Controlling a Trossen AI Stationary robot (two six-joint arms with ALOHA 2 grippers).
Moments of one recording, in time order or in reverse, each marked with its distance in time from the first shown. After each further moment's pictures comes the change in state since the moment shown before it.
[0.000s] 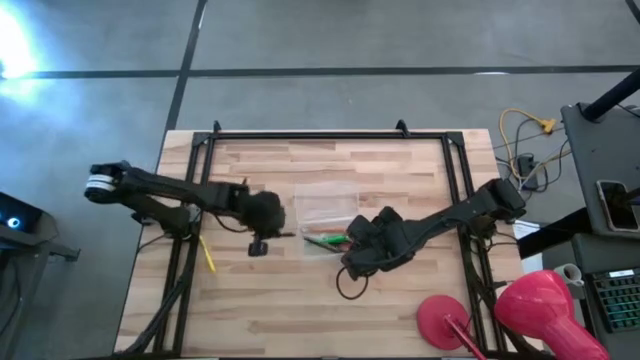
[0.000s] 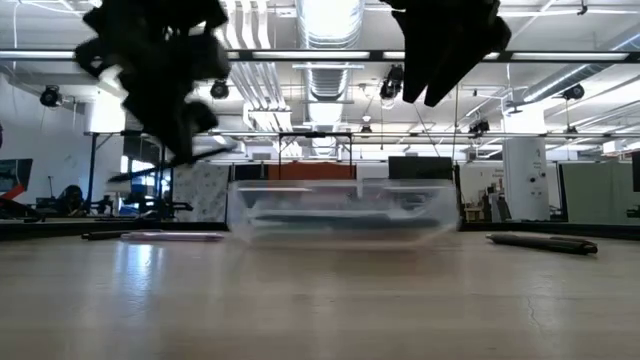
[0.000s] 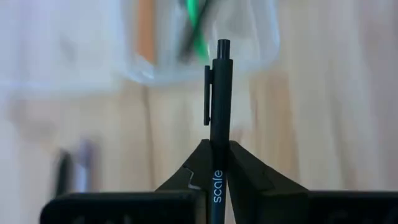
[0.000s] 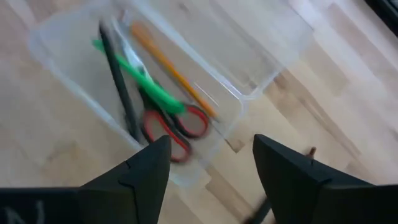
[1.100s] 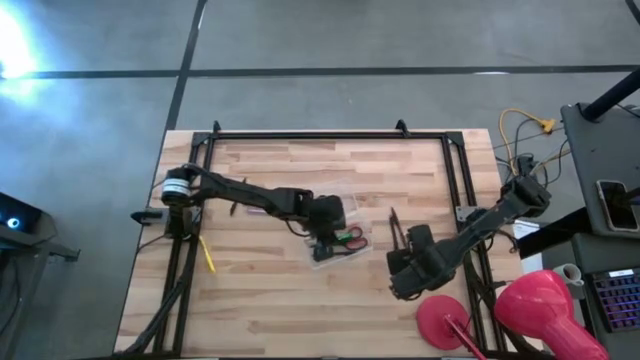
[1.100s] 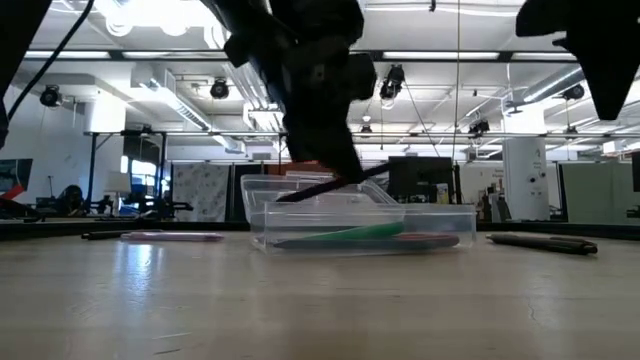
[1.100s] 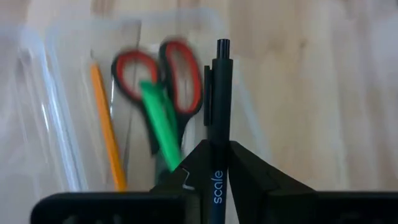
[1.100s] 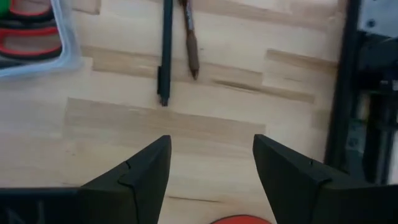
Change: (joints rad) left arm 0.021 0.596 0.527 0.194 0.087 -0.155; right arm 0.216 -0.180 -0.278 -0.272 -0.333 0.990
